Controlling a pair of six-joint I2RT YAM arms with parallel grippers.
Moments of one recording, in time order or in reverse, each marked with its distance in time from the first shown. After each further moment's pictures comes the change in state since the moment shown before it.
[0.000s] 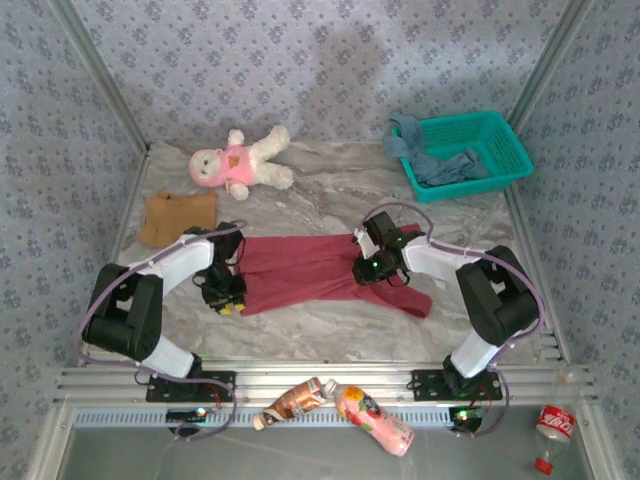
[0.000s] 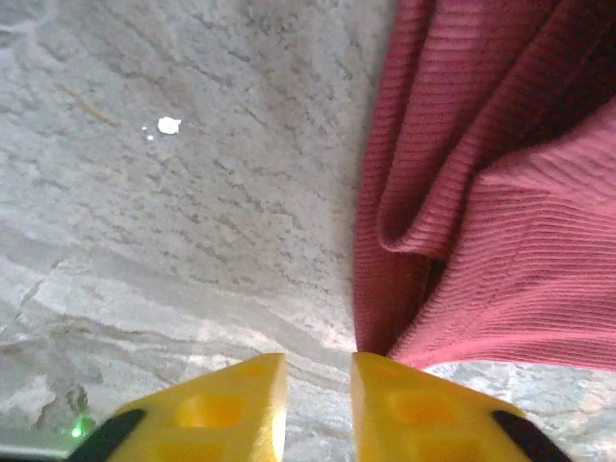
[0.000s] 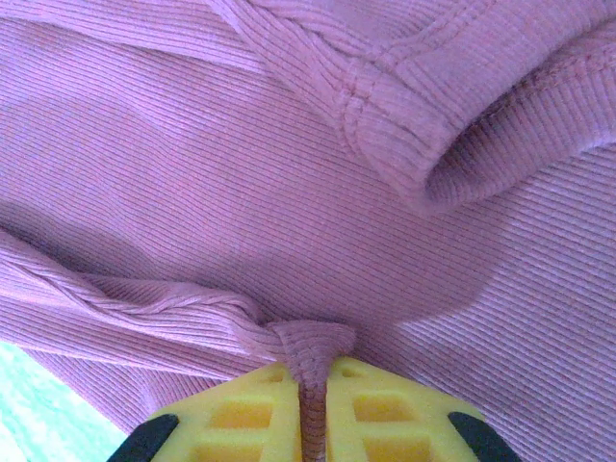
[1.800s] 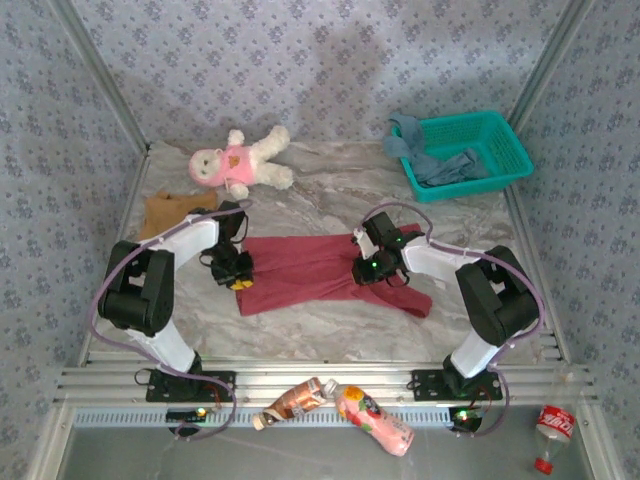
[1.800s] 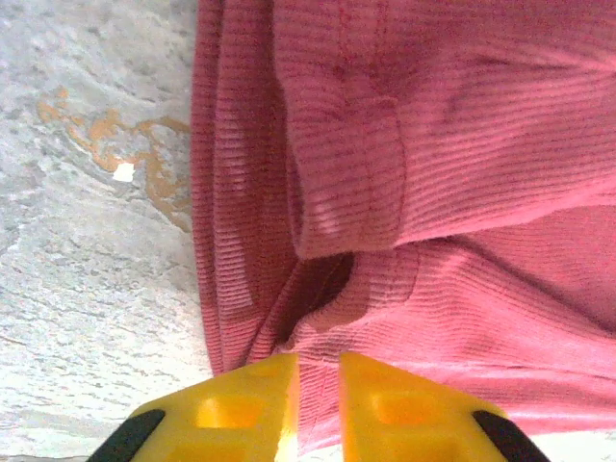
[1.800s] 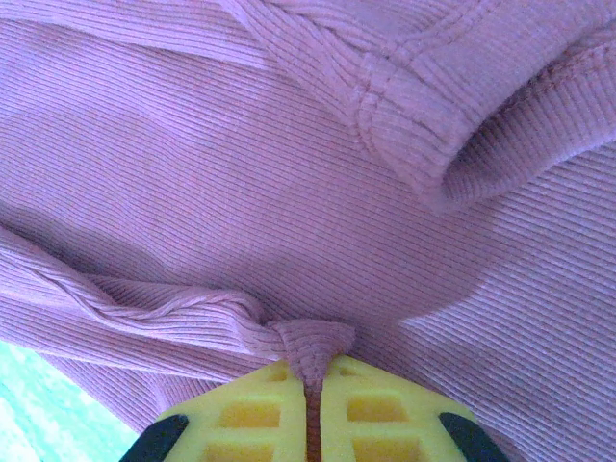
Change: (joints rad) left arm 0.037 0.162 0.167 0.078 0.066 0.075; right arm 0.008 0.000 0.000 0.002 -0.006 0.021
